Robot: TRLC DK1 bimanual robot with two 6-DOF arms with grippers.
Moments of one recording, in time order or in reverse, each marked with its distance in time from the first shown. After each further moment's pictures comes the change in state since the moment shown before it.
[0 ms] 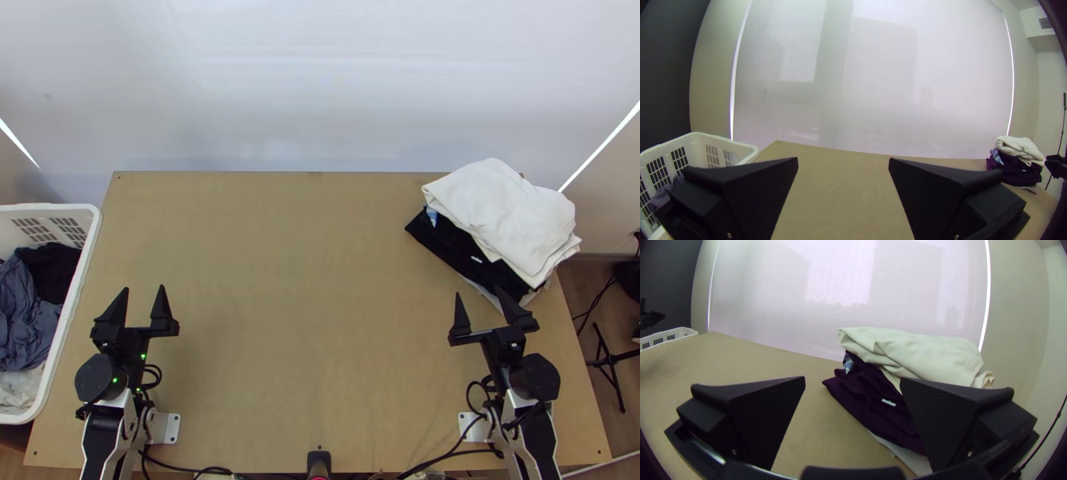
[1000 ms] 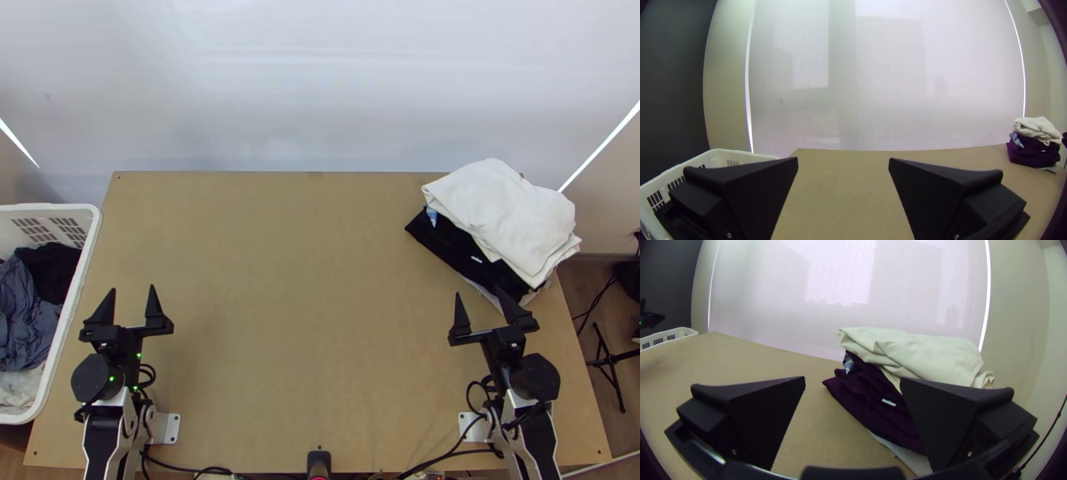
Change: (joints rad) left arm 0.082 -0.001 0.006 0.007 -0.010 0.138; right arm 0.001 0.000 0.000 0.000 0.000 0.001
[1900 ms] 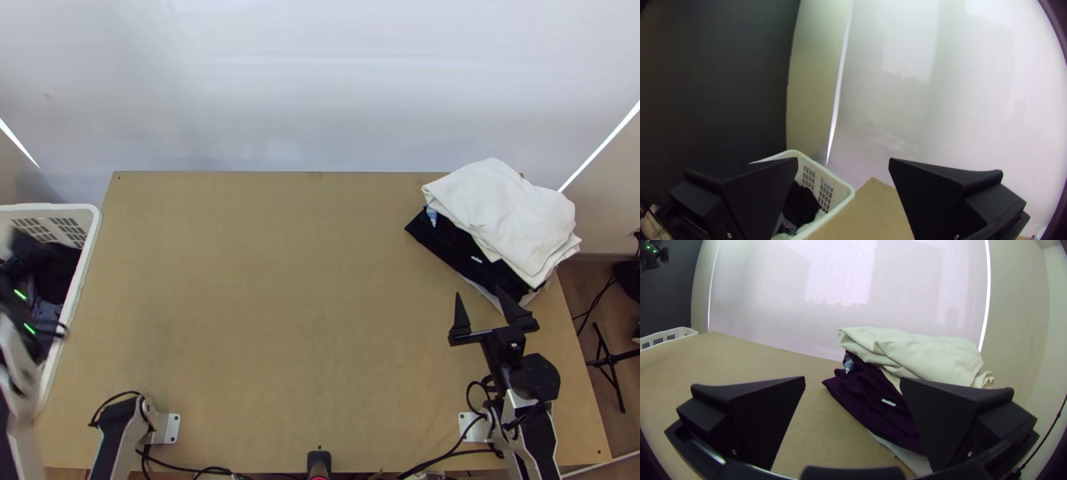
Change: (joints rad) left arm 0.335 0.679 1.066 -0.524 -0.198 -0.200; right arm -0.001 0.000 0.000 0.000 0.000 -0.002
